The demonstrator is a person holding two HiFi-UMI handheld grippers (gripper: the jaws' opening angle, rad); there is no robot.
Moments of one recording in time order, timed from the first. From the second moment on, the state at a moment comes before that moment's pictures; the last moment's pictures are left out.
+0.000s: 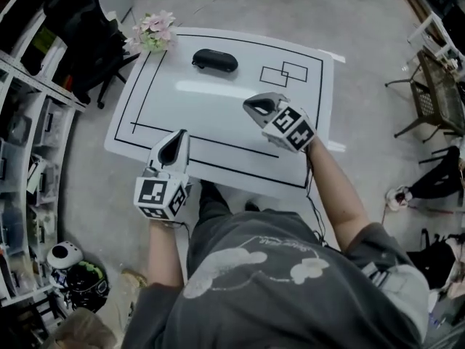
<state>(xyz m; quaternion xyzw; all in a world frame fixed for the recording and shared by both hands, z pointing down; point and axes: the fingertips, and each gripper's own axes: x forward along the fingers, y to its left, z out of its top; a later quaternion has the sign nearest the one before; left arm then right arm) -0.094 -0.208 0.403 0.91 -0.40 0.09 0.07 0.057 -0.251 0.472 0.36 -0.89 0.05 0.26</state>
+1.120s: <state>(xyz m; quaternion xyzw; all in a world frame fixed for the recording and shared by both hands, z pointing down) -0.208 0.032 0.450 0.83 -0.53 0.06 0.15 -0.038 -0.065 0.469 0.33 -0.91 0.05 0.23</state>
